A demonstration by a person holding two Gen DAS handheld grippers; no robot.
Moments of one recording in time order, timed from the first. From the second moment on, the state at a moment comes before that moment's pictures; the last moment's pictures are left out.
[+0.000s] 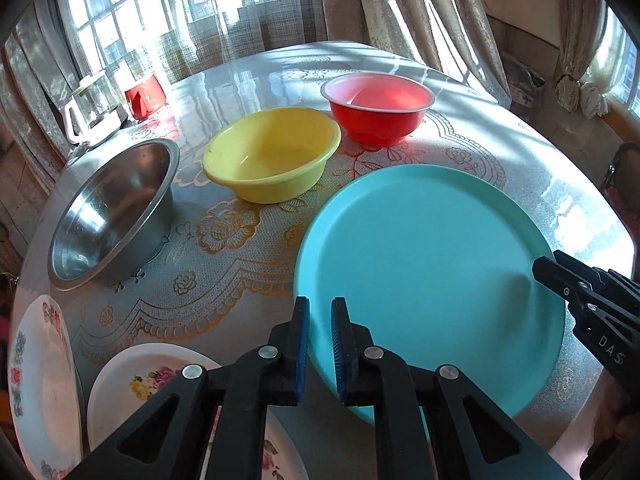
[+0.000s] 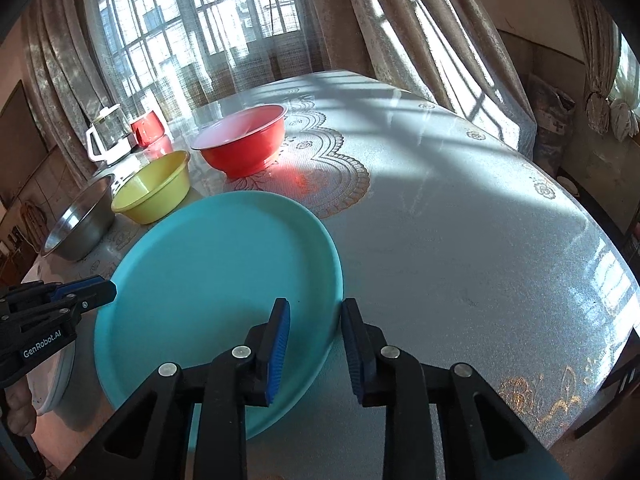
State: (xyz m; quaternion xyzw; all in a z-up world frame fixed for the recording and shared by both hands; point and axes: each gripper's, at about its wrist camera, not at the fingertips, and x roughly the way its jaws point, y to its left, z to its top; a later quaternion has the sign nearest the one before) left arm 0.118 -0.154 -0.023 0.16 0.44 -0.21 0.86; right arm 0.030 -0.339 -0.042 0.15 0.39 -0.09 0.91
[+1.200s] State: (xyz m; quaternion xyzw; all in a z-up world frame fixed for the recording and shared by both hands) left arm 0.047 0.013 0.004 -0.05 0.39 -0.16 0.91; right arm 0.016 -0.291 -0.039 0.10 0.43 -0.04 0.90
